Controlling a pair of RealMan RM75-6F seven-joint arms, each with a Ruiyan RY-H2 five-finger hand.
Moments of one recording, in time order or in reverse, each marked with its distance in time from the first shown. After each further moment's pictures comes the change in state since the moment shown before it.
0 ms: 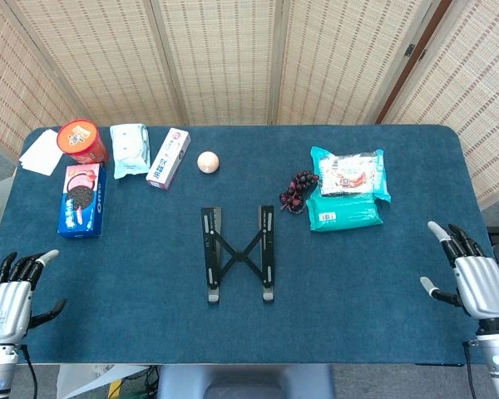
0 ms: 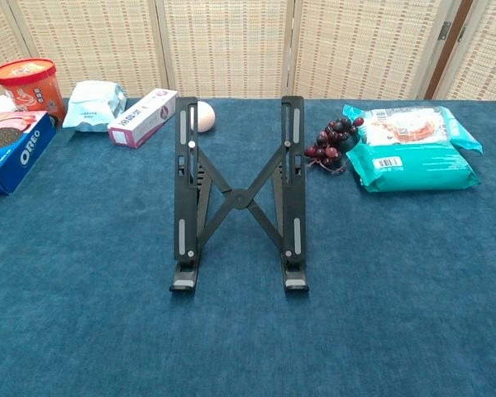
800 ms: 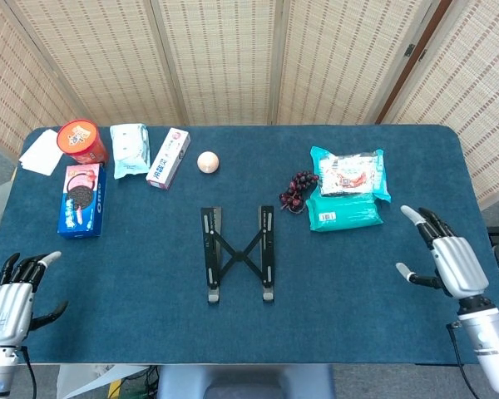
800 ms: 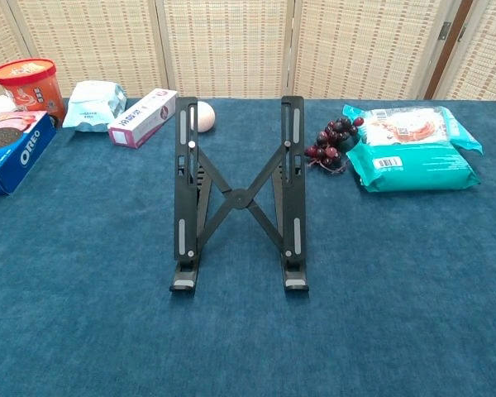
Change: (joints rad) left arm 0.002 0.008 0.012 0.007 0.033 -0.001 -0.029; right arm 0.120 0.037 0.058 -0.040 -0.015 -0.133 0.203
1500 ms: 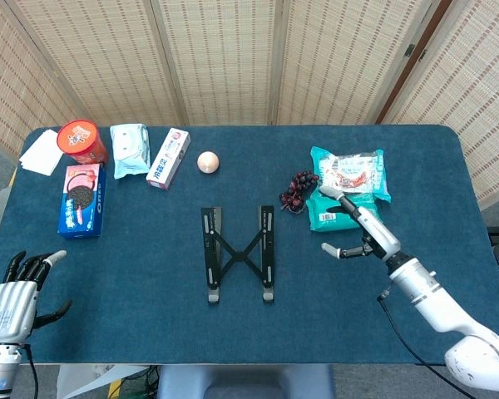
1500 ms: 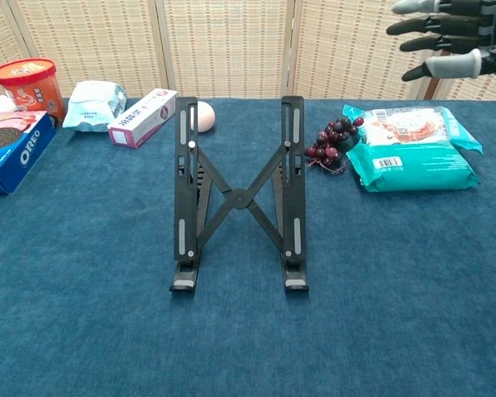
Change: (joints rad) left arm -0.015 0.004 -0.003 0.001 0.002 -0.024 -0.017; right arm 0.321 -0.137 0.080 0.124 0.000 -0.347 0.736
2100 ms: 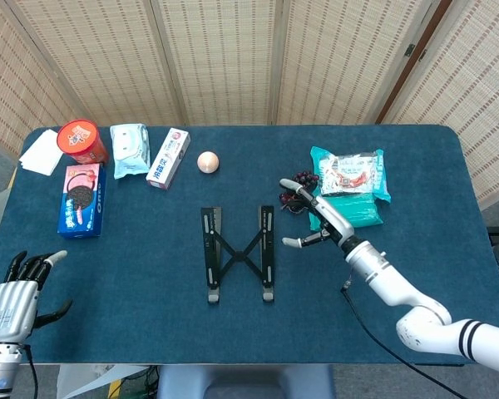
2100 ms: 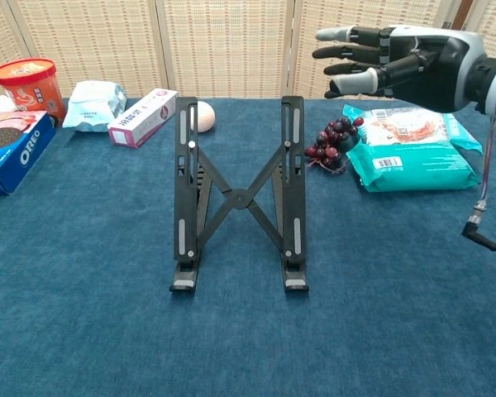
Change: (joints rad) left arm -0.002 0.002 0.001 0.001 -0.005 -0.004 -0.005; right arm 0.157 -0.222 0.045 0.175 0.071 -0.124 0.106
